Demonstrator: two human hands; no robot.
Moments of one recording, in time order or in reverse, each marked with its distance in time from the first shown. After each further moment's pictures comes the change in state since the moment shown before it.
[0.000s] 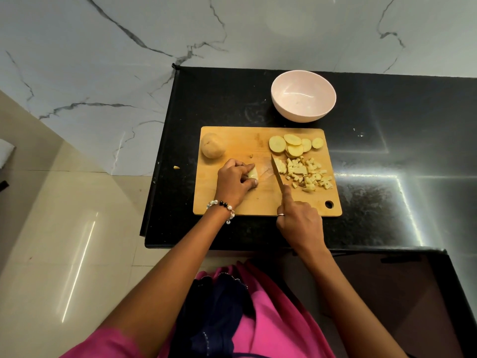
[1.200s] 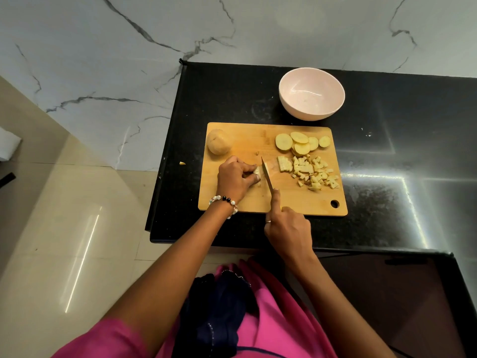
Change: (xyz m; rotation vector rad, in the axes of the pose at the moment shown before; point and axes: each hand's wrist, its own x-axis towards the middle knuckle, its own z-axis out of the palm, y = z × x) left_hand 0.004 -0.006 -0.005 0.063 0.045 -0.049; right_hand -0.017 -0.027 0.017 -0.095 -0.009 -0.115
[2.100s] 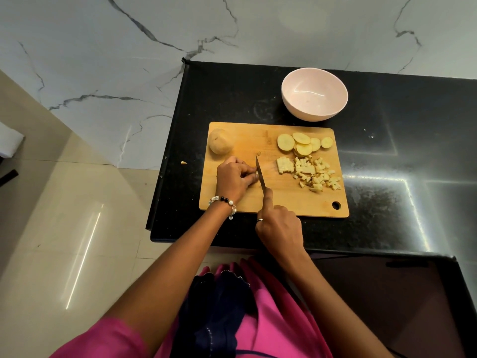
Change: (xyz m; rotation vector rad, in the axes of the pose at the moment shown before) left_hand -0.001 -0.002 -0.001 -0.043 0.053 -0.012; right_hand 0.007 -0.017 -0.005 0.056 -0.032 0.005
